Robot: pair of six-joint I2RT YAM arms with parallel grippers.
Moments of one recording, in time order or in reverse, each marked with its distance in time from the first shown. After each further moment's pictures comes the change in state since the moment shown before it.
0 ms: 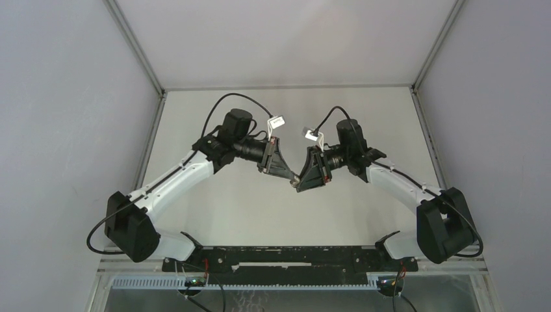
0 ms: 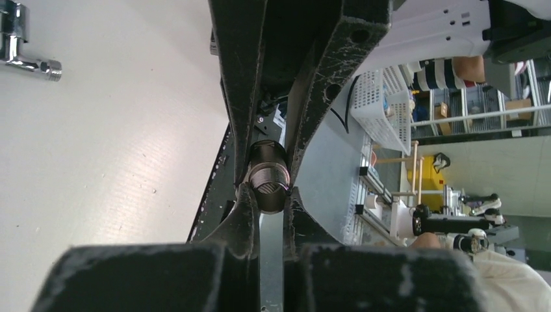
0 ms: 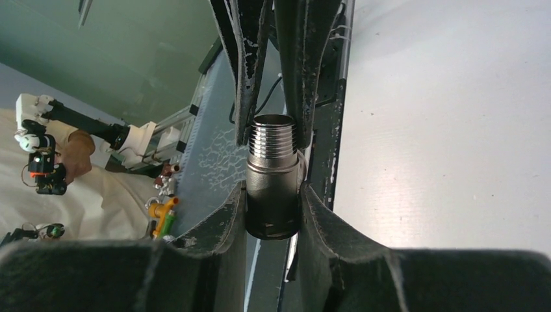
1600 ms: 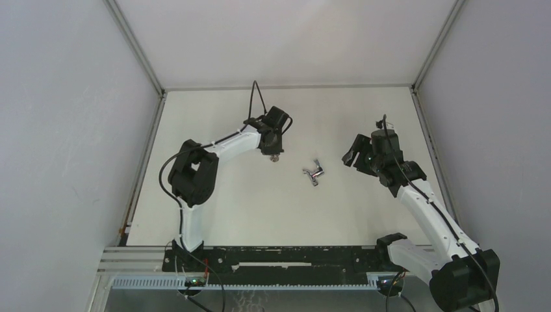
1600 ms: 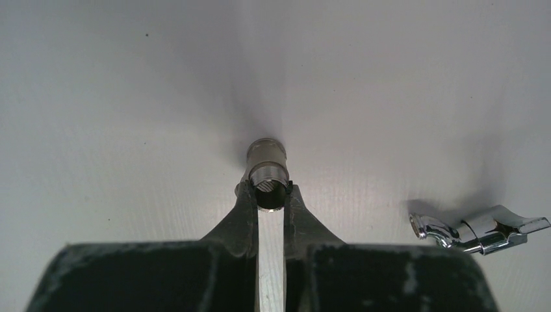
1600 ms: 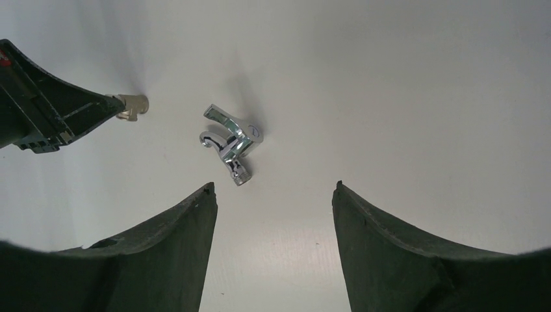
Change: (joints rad) left arm -0.008 0.628 0.372 -0.212 -1.147 -0.116; right arm -0.196 -0.367 -0.032 -0.547 1.450 0.378
